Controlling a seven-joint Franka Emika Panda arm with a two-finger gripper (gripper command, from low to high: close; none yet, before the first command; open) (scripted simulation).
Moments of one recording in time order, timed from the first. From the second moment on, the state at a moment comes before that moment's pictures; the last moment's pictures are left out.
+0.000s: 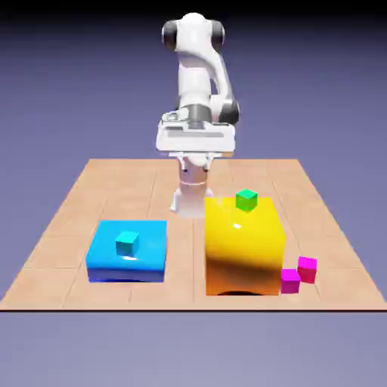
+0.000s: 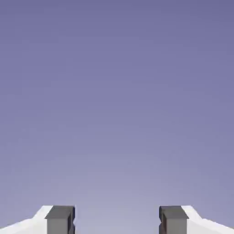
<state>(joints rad) -0.02 -0.59 0.04 -2.78 0.02 3.00 0.79</state>
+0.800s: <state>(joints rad) -0.72 -1.05 0.89 -2.13 0.45 2.18 1.84</state>
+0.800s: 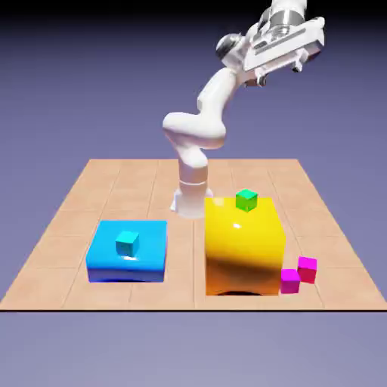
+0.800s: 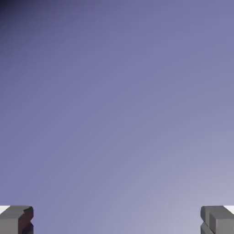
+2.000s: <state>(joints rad) -1.39 -1.50 1.74 -1.49 0.88 1.36 2.87</state>
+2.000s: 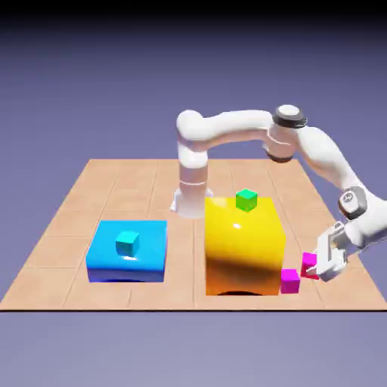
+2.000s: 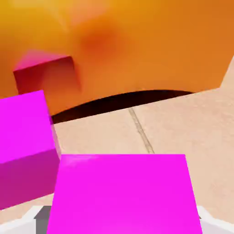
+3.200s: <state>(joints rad) -2.07 -0.55 1.83 -2.36 -0.16 2.19 2.88</state>
